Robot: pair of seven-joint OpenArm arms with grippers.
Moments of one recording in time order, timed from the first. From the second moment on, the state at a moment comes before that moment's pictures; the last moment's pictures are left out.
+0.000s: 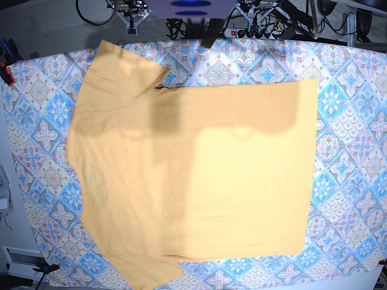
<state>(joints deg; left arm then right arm) 11.7 -1.7 -0.9 10.4 0.1 1.2 -5.2 -9.1 1.1 5.0 7.5 -1.2 0.3 4.0</state>
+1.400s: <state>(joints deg) 32.9 -7.9 -0.9 37.4 0.3 1.3 -4.7 -30.4 4.7 4.9 33.6 -1.2 -0.1 5.2</state>
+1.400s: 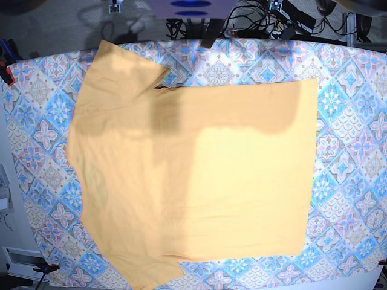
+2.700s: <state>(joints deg) 51.6 -10.2 -12.3 106.1 8.7 1.4 6.8 -55.6 7.9 14.1 94.3 -1.2 -0.1 -4.7</state>
